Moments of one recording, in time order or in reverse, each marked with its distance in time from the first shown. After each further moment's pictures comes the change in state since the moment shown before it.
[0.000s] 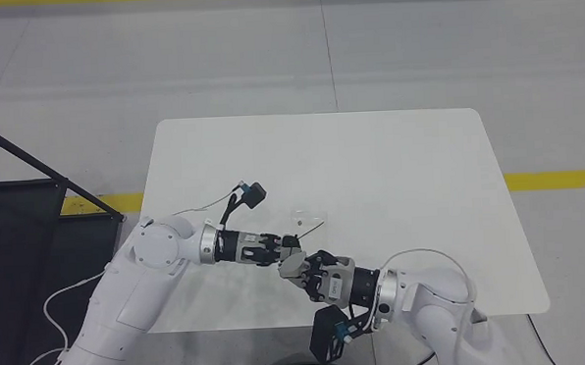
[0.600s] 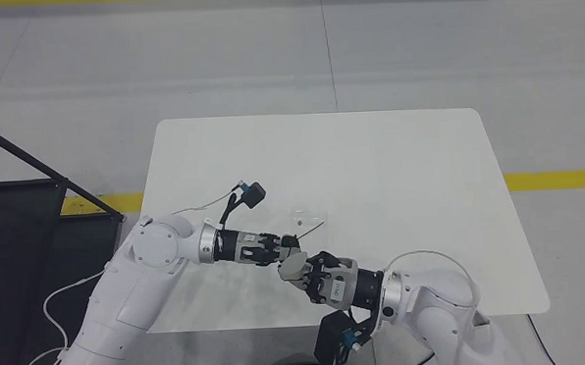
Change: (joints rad) left arm -0.013 -0.001 -0.003 0.019 -0.018 -0.012 -0.032; right arm -0.025 -0.014 0.025 -0.008 -0.043 0.032 -0.093
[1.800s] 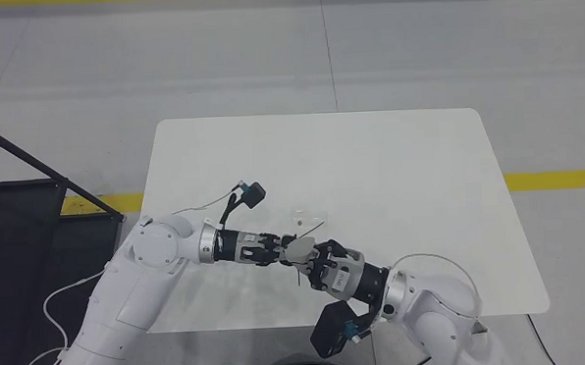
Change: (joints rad) left arm 0.000 0.000 0.000 0.000 0.000 0.000 0.000; right arm -0.049 -0.049 0.024 -0.009 -0.026 0.131 0.028
